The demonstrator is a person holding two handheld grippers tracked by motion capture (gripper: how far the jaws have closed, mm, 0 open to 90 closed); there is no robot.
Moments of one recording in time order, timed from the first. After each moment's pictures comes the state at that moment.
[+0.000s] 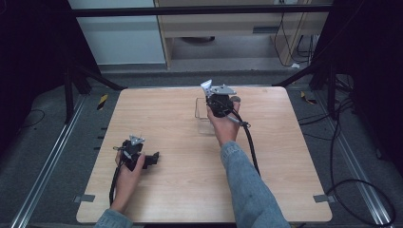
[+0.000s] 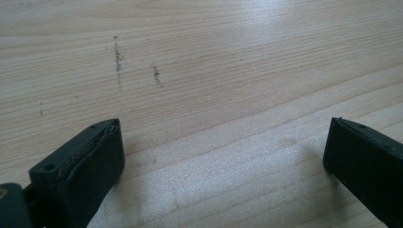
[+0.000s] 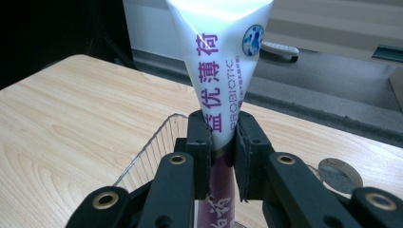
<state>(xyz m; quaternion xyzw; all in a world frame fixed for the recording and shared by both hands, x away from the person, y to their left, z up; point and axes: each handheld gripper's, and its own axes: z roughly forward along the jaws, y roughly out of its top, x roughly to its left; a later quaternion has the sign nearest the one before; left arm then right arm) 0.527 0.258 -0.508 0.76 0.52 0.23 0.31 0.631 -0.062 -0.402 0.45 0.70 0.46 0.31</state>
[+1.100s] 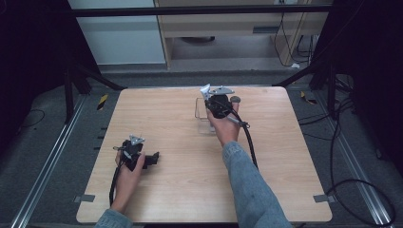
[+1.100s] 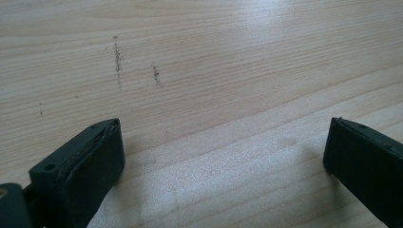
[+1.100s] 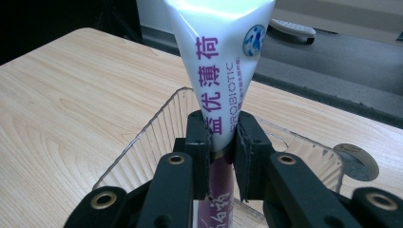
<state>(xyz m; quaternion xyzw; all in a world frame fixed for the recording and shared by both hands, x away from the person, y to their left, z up) 0.527 0.258 -0.508 0.76 0.52 0.23 0.31 0.635 -0.061 -0.409 0.44 0.73 0.43 0.28</state>
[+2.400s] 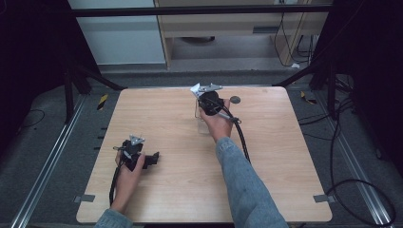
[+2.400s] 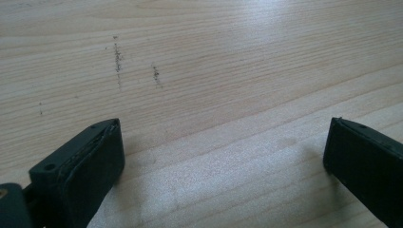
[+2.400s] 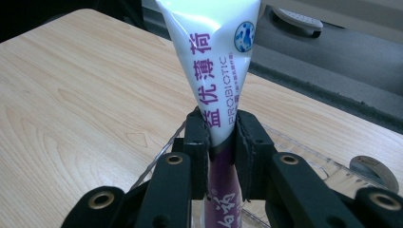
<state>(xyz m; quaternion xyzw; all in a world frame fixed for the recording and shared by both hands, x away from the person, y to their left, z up) 0.527 0.259 -0.508 0.76 0.52 0.23 0.31 0.650 -0.035 -0.409 0.43 0.76 0.40 0.27</state>
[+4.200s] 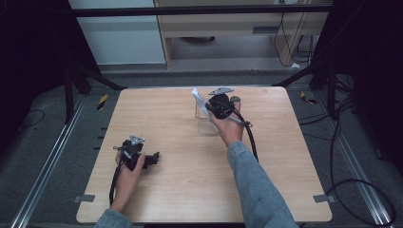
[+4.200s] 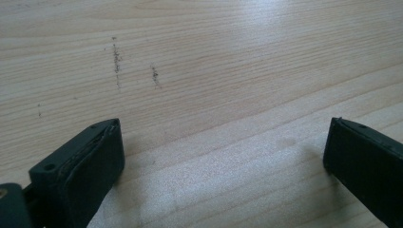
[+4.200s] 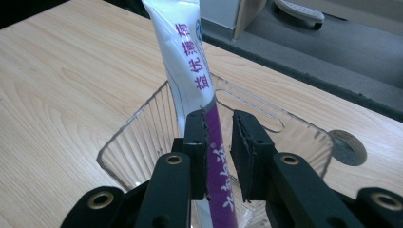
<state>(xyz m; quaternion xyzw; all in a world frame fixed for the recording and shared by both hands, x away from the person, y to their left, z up) 0.527 0.258 -0.508 0.76 0.52 0.23 0.31 0.628 -0.066 -0.401 0.43 0.77 0.39 0.26</state>
